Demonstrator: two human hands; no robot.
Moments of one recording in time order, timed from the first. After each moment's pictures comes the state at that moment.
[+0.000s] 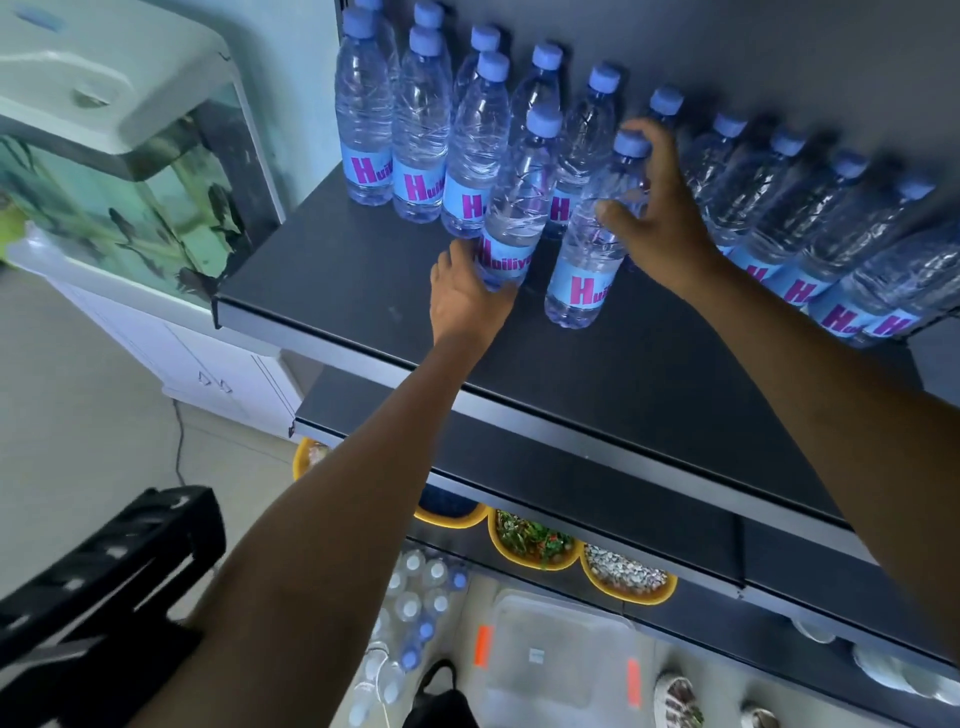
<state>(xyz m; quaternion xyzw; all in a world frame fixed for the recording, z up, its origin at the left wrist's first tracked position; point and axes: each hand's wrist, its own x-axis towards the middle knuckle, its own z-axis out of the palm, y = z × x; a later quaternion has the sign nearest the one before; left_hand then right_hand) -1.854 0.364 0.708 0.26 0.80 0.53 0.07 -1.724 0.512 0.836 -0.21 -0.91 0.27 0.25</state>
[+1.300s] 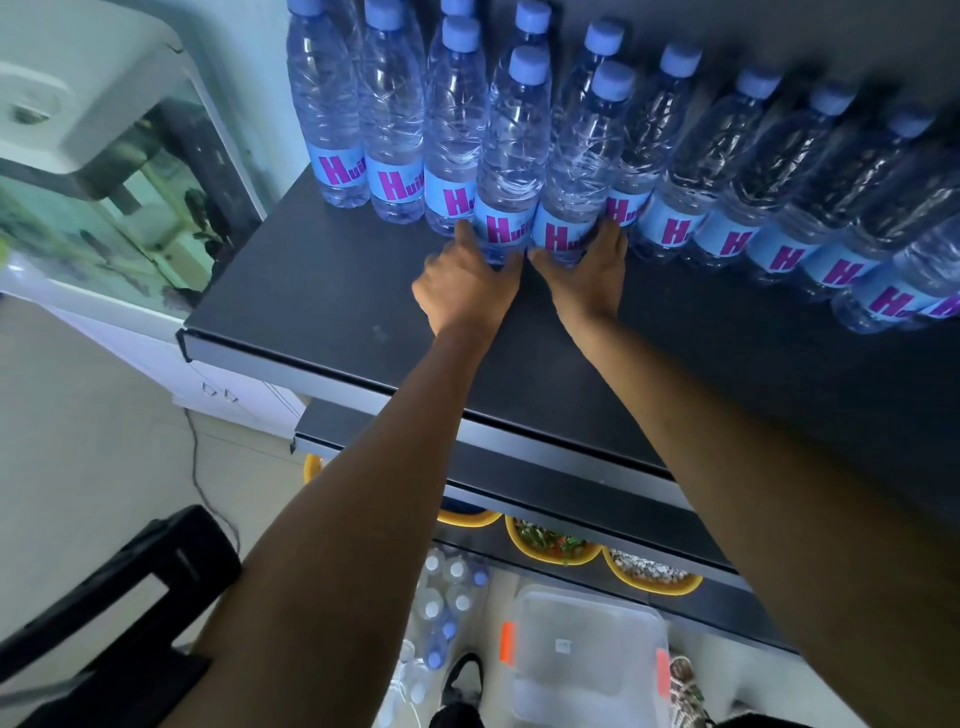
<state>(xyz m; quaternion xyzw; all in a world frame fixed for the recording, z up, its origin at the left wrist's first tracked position) -1.874 0.407 0.710 0.26 0.91 0.31 -0.03 -1.779 0.497 0.714 -0.45 -0.75 0.33 0.34</state>
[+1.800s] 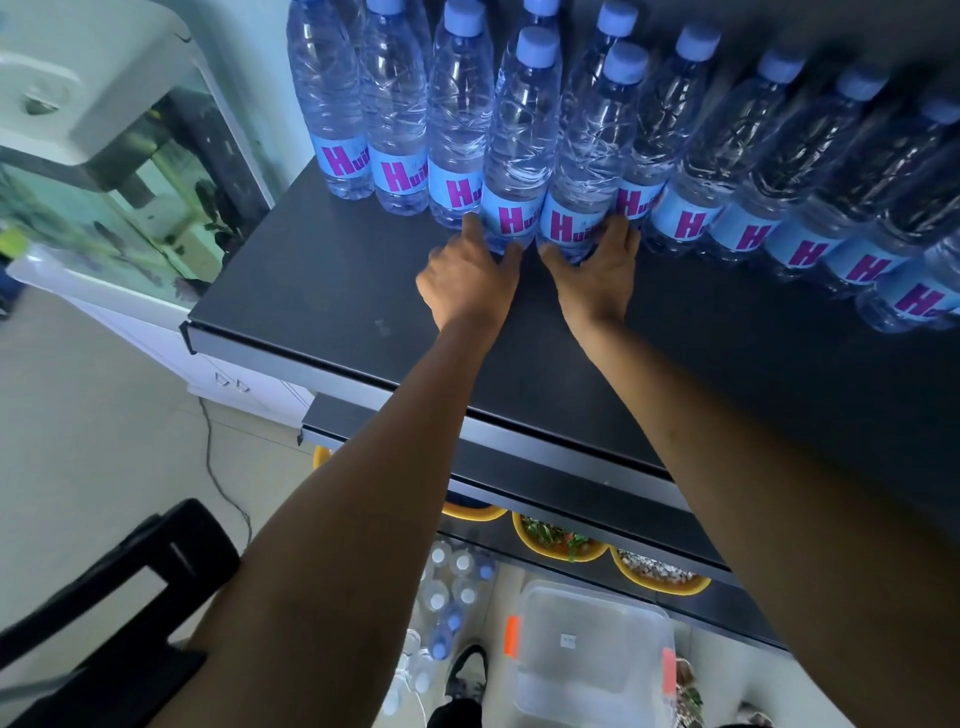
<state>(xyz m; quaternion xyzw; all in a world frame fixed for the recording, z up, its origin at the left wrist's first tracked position) -1.874 0.410 0.707 0.26 0.92 0.29 -0.04 -1.778 0.495 0.709 -0.45 -0.75 0.32 0.37</state>
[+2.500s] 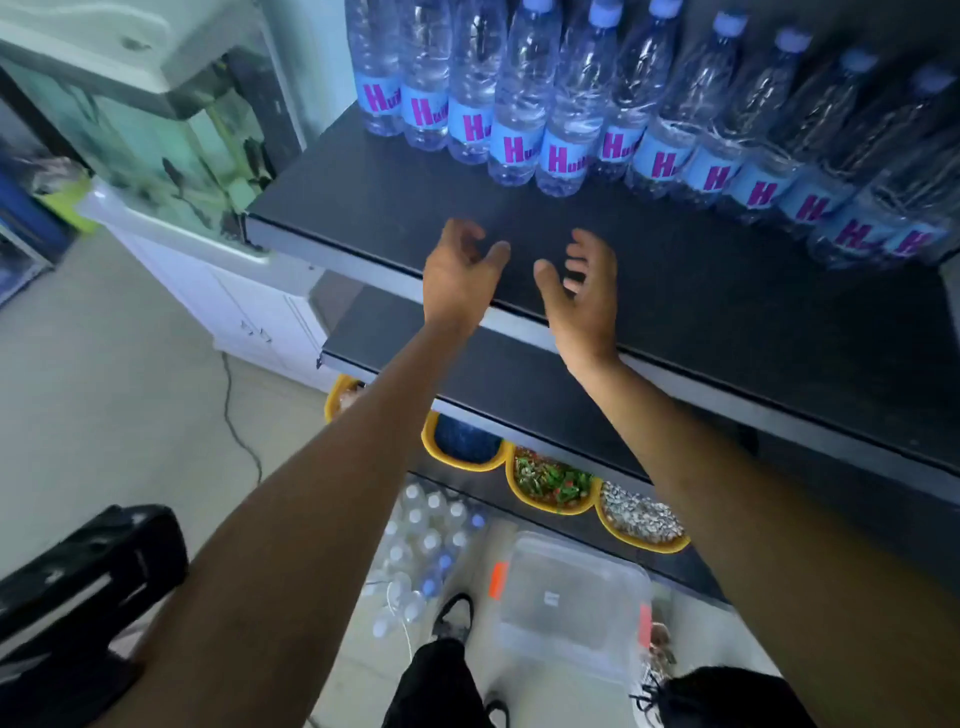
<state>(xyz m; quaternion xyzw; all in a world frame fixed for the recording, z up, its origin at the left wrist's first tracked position) -1.774 0.282 0.718 0.20 0.80 0.56 0.12 -1.659 0.364 0.712 -0.35 -0.74 0.44 0.37</state>
